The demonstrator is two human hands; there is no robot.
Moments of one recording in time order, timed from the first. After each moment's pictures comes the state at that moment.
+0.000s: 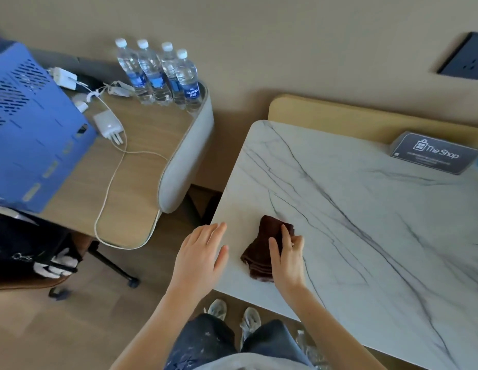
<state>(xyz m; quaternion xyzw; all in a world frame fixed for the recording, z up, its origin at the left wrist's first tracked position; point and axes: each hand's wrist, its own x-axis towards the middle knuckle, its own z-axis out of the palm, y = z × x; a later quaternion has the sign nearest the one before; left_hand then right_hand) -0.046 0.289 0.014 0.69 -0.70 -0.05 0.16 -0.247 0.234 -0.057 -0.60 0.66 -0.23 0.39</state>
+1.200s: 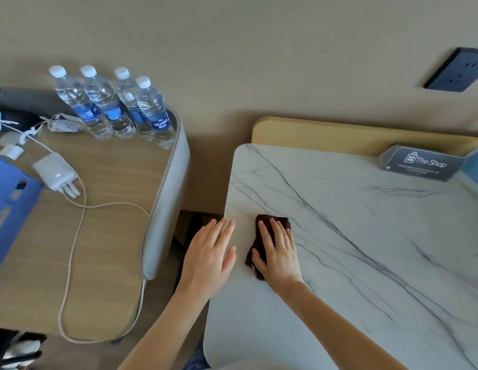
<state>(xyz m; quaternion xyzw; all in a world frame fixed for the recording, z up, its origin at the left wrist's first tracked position) 0.007 0.139 -0.013 0.62 -0.77 -0.08 0.15 -0.188 0.121 -0.072 -0.78 0.60 -0.18 0.06</state>
